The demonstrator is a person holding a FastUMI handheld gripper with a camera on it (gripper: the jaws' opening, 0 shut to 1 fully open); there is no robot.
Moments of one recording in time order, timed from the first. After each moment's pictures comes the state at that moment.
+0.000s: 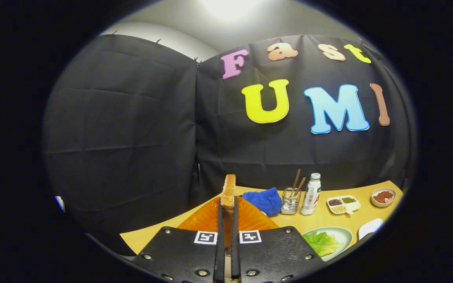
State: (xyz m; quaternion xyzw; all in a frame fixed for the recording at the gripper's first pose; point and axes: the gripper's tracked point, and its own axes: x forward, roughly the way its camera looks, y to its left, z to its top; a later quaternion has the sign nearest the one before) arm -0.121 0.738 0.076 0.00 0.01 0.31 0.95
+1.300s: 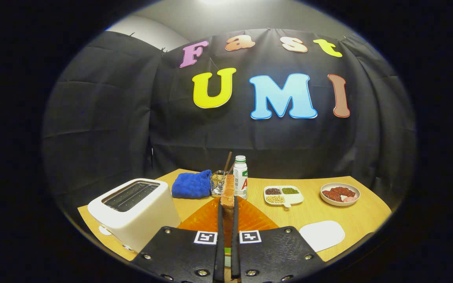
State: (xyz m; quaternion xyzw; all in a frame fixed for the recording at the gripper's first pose) arm -0.059 0.551 0.011 -0.01 0.05 0.19 0.98
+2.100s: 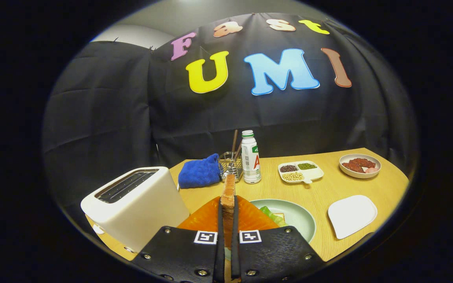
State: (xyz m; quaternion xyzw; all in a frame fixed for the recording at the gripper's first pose) arm -0.040 0.573 -0.053 0.05 0.11 0.21 0.97
